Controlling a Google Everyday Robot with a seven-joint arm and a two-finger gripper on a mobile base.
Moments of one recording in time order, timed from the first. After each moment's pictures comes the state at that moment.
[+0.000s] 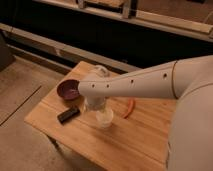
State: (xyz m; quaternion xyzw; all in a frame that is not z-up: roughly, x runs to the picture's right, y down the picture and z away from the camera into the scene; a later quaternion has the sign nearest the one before) arm -0.051 0.116 0.726 -0.22 0.18 0.69 0.67
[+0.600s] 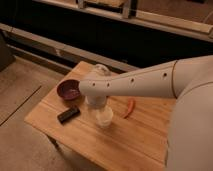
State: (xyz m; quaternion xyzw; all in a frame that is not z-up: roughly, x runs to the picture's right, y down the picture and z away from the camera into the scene) arm -0.047 0.117 0.732 -0.22 0.19 0.69 0.67
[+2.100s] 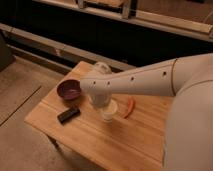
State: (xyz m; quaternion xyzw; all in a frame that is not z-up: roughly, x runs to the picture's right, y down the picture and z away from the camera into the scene) arm -0.017 0.095 0.717 -0.17 0.22 0.70 0.65
